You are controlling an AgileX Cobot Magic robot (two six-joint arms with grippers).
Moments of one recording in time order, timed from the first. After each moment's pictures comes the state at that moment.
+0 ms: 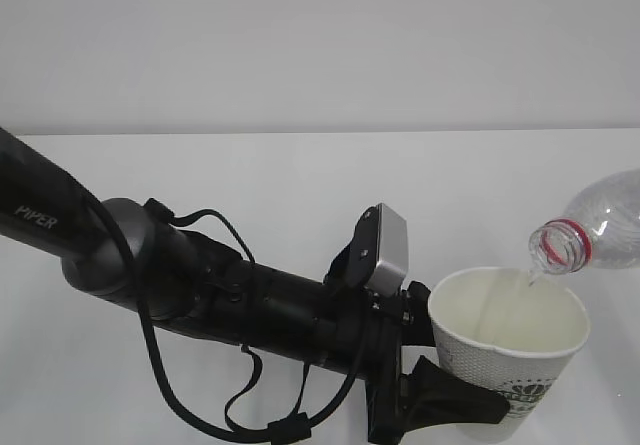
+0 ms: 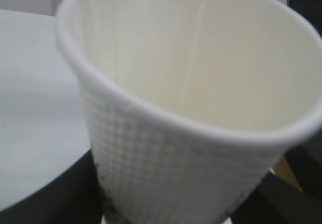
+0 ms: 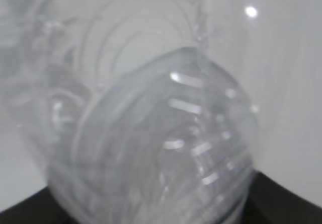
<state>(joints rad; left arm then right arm) -0.74 2.20 -1.04 1.16 -1.11 -0.67 0.00 0.99 -0.41 -1.17 -0.11 -0.51</state>
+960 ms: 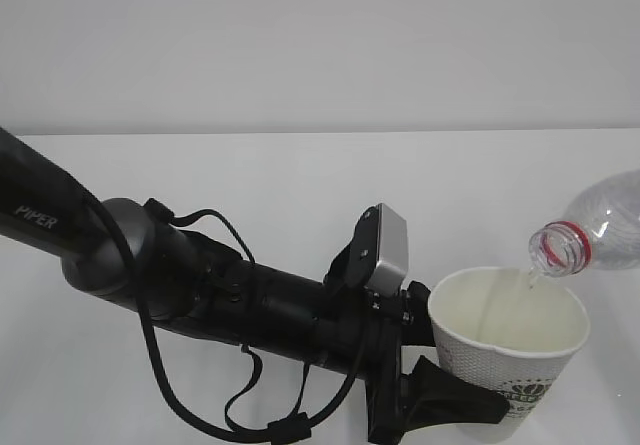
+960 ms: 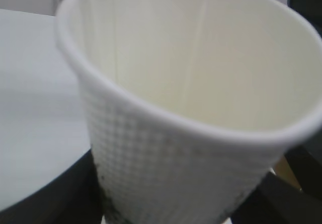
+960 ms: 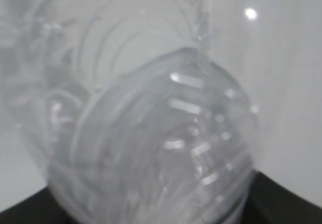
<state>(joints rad) -0.74 2.20 -1.04 1.16 -1.11 -0.67 0.00 0.99 -0.41 -1.18 -0.11 -0.51</state>
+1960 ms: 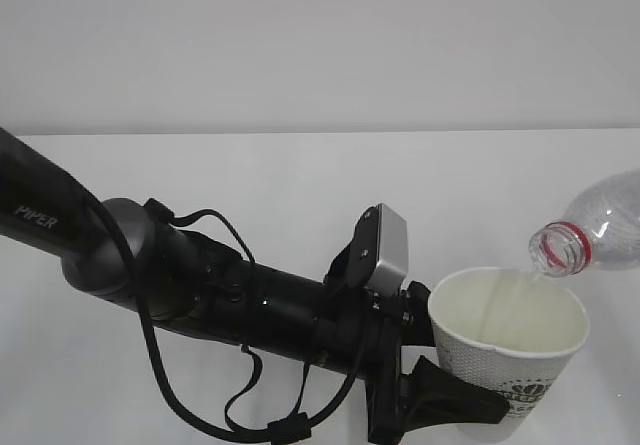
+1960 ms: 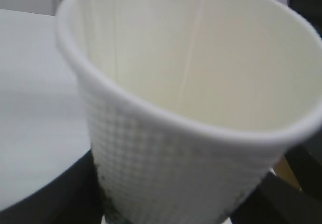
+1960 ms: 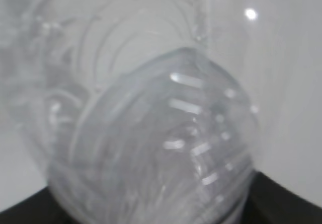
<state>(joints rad) -0.74 2.20 -1.04 1.16 -1.11 -0.67 0.00 0.99 -0.41 -1.18 -0.11 -0.51</state>
